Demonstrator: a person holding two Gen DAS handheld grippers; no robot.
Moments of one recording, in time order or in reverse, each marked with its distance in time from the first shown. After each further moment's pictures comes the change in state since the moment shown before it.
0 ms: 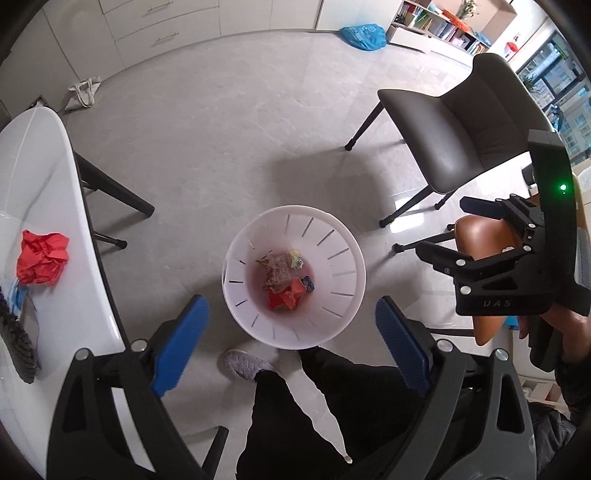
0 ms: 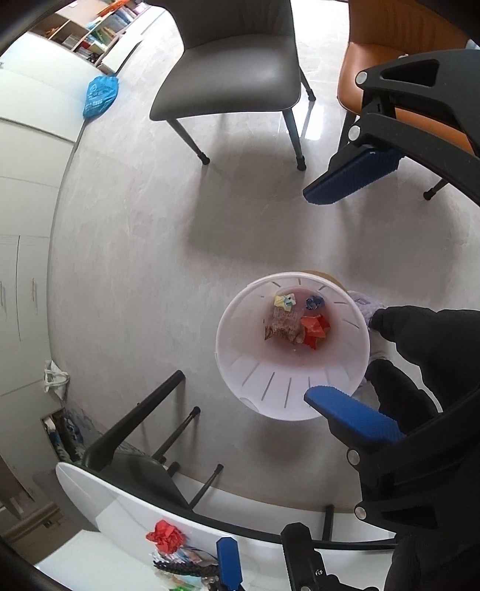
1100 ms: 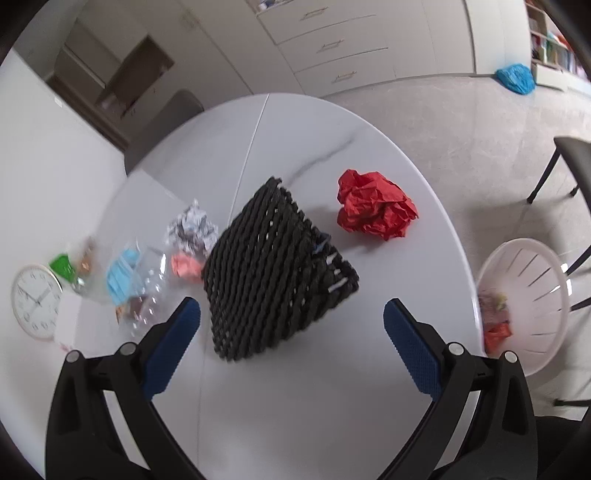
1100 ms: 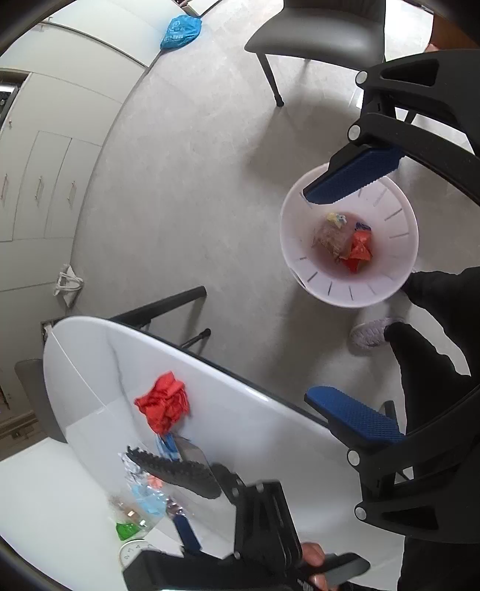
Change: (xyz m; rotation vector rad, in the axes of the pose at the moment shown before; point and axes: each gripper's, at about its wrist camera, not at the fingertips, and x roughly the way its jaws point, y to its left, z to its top) left arm -0.051 0.173 -0.074 -0.176 -0.208 0.704; right arm -0.024 0.178 0.042 -0.253 -0.068 0.146
